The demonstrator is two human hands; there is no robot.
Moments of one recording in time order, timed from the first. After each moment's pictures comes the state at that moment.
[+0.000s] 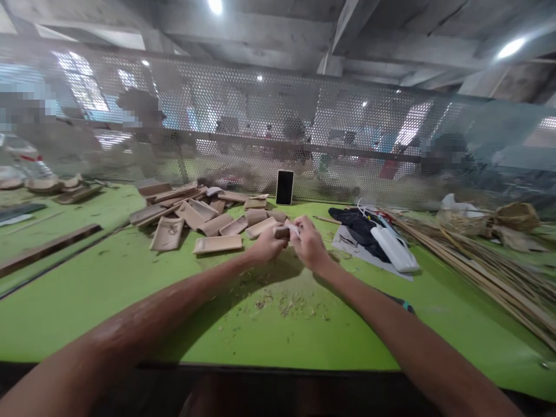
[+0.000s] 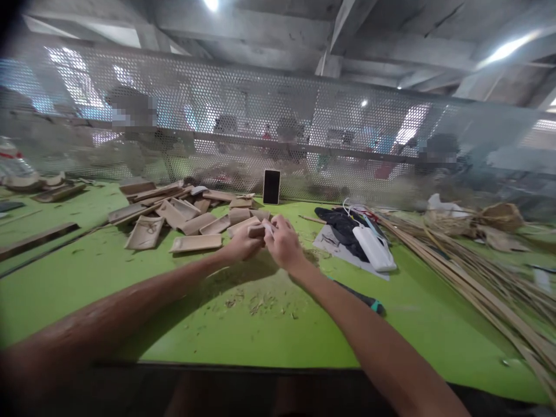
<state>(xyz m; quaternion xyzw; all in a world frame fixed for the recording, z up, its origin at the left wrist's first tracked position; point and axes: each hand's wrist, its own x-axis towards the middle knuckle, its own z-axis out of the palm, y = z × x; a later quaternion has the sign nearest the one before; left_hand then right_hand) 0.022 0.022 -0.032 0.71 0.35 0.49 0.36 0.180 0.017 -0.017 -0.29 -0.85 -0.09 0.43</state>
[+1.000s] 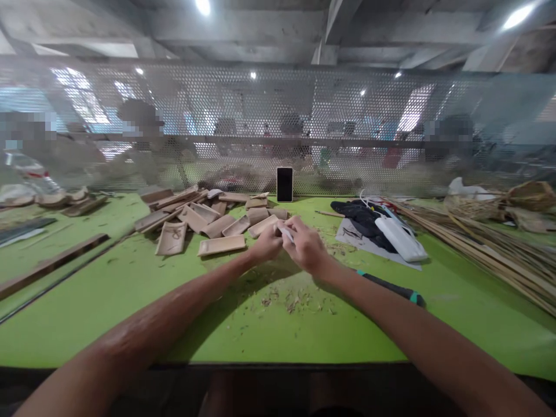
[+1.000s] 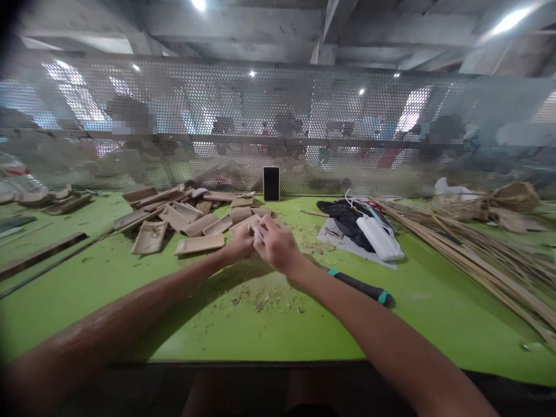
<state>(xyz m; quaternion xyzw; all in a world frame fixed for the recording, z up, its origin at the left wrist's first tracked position) 0.022 0.021 -0.028 0.70 0.33 0.51 0.36 0.179 0.018 -0.021 -0.28 -0.86 -0.08 0.42</state>
